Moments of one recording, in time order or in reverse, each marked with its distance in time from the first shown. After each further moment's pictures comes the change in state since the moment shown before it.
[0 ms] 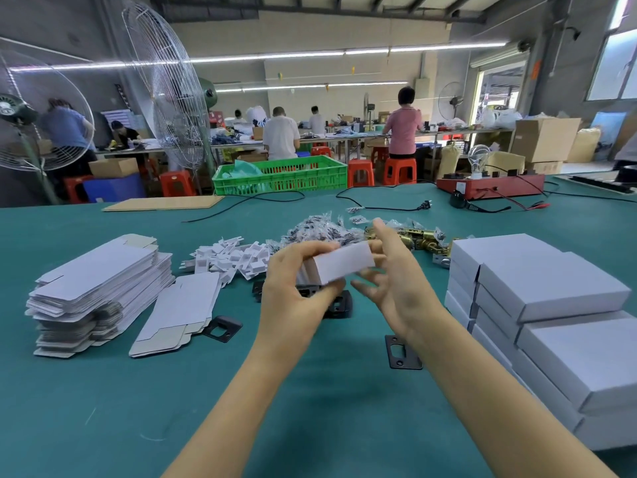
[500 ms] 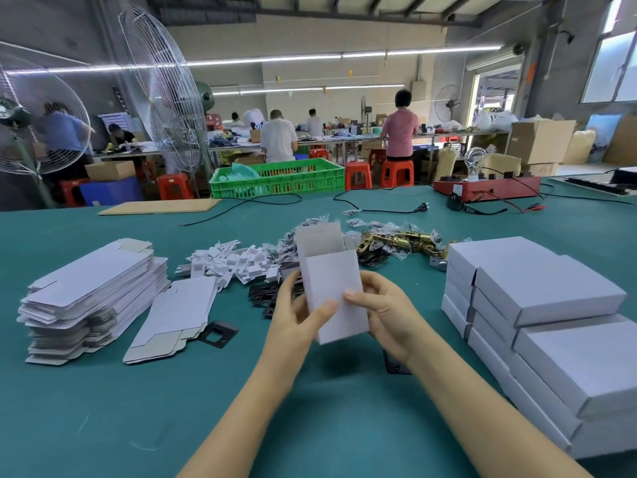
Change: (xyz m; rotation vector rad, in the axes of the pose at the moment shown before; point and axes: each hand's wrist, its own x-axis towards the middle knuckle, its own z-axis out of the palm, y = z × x) left_hand -0.021 -0.042 0.011 -0.419 -0.137 -0.473; right_hand 0.008 0.041 -0.027 0.020 -0.132 0.056
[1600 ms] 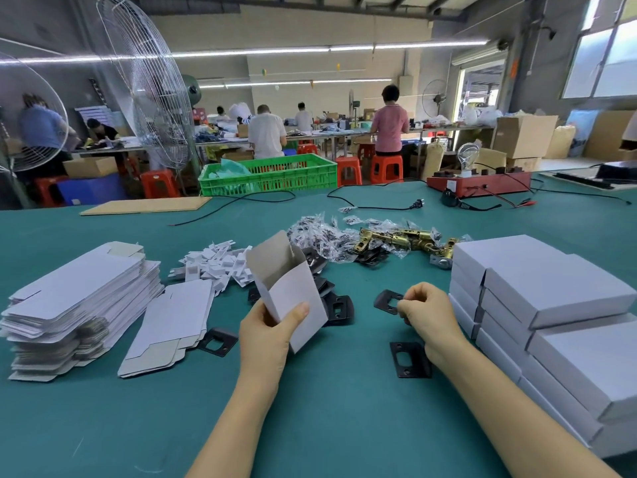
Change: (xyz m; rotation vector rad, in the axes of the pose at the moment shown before) left_hand 0.016 -0.019 -0.036 0.076 0.339 -0.035; right_hand 0.023 0.015 -0.049 -0.534 0.570 -0.048
